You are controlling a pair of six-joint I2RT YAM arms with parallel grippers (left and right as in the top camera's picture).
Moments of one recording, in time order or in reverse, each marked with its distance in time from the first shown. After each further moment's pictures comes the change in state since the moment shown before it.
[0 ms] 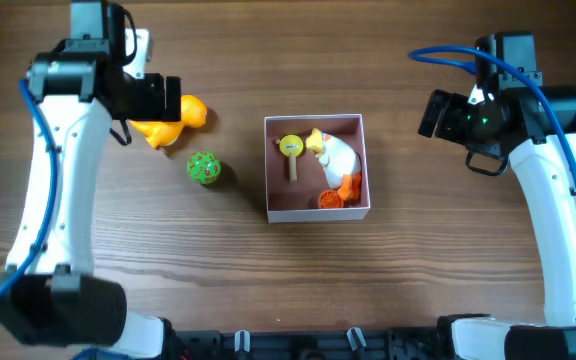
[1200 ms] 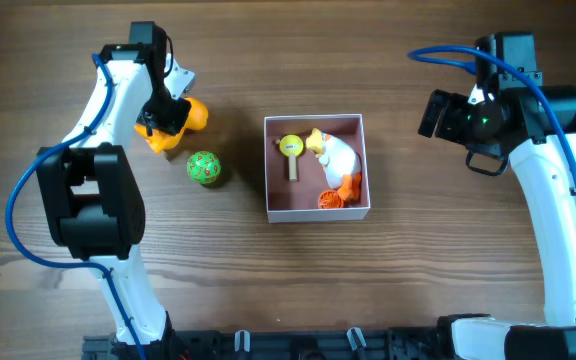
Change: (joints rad) left arm 0.000 0.442 0.005 0.136 -0.030 0.332; right arm 0.000 0.000 0.000 0.000 0.000 0.000
